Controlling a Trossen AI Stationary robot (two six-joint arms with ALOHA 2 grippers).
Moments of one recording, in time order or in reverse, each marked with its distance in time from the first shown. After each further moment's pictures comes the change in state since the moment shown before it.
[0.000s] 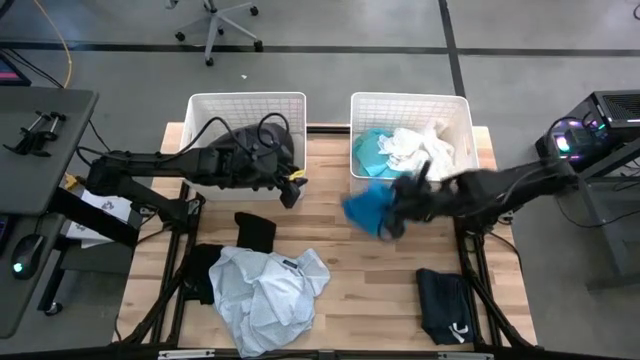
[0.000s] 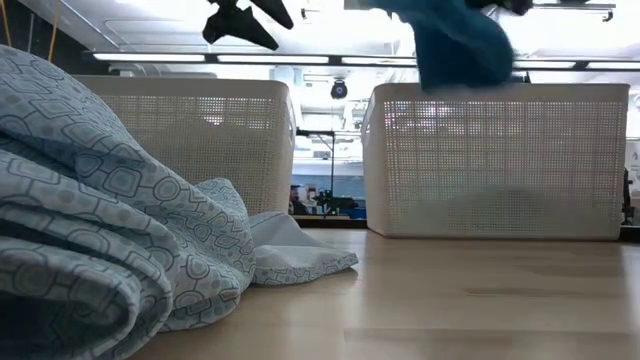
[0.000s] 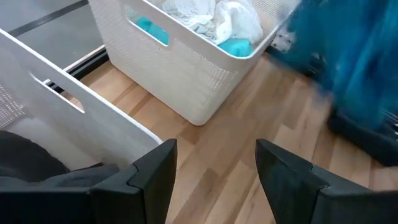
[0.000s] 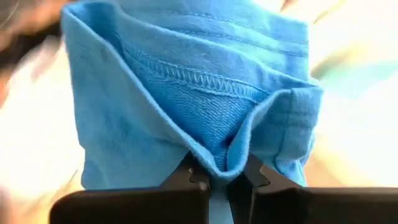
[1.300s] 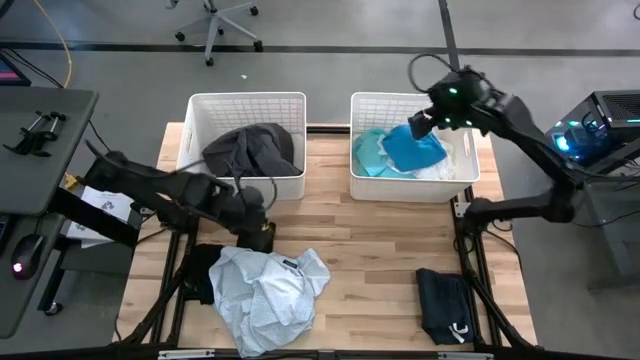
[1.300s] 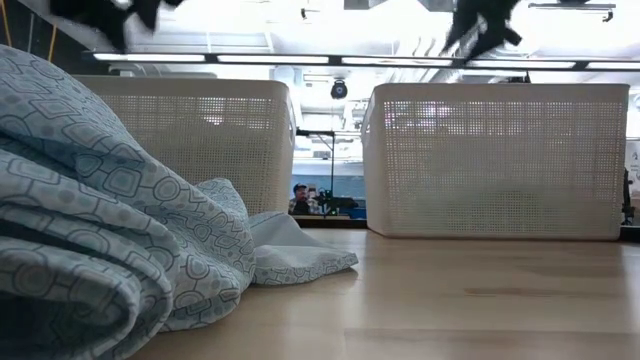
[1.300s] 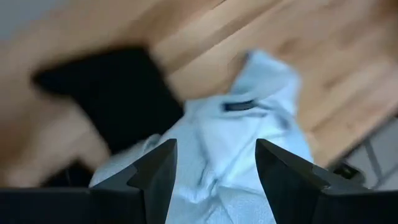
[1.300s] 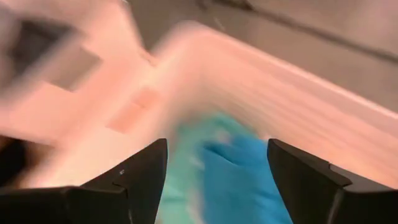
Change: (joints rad) left arm -0.301 -0.004 0.001 -0.579 0.239 -0.804; right arm -0.947 -0.060 0.160 -0.037 -0.402 -0.511
